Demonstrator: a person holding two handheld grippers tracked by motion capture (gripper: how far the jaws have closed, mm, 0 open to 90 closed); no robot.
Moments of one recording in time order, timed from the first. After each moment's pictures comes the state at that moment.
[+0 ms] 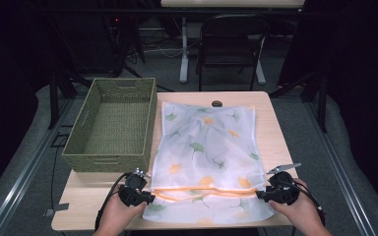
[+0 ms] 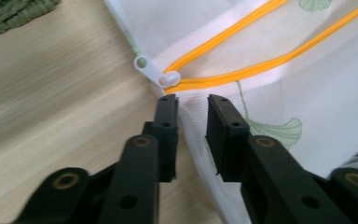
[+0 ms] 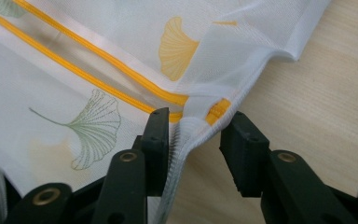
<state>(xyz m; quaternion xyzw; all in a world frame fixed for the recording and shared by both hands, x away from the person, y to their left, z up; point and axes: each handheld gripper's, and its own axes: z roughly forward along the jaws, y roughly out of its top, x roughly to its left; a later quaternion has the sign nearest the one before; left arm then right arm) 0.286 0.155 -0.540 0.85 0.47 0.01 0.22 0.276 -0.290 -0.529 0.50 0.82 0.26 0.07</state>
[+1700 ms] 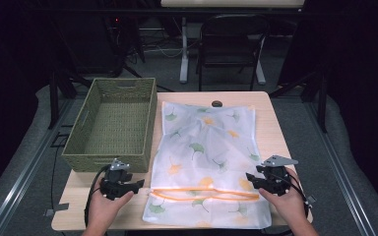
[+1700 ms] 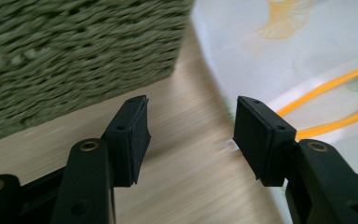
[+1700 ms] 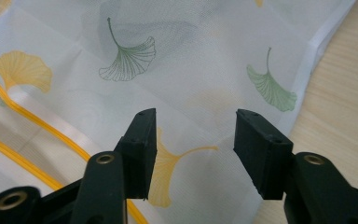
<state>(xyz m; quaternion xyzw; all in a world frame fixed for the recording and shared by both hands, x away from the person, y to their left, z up) 0.298 0.205 -0.535 0.80 0.50 0.11 0.31 0.297 -0.274 -0.528 0.45 0.79 0.35 0.20</state>
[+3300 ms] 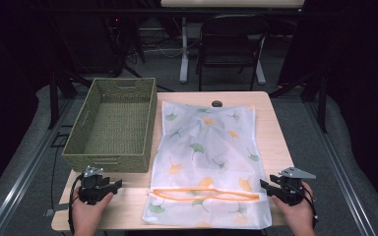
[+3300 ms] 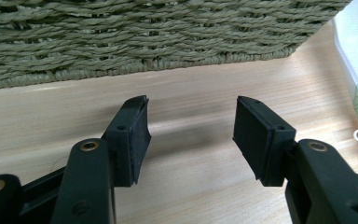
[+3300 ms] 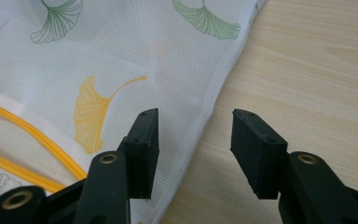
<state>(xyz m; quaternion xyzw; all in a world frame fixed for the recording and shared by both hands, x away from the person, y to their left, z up) 0.293 0.268 -0.570 0.73 0.58 0.15 0.33 0.278 -0.319 -0.567 0.52 0.74 0.37 0.21</state>
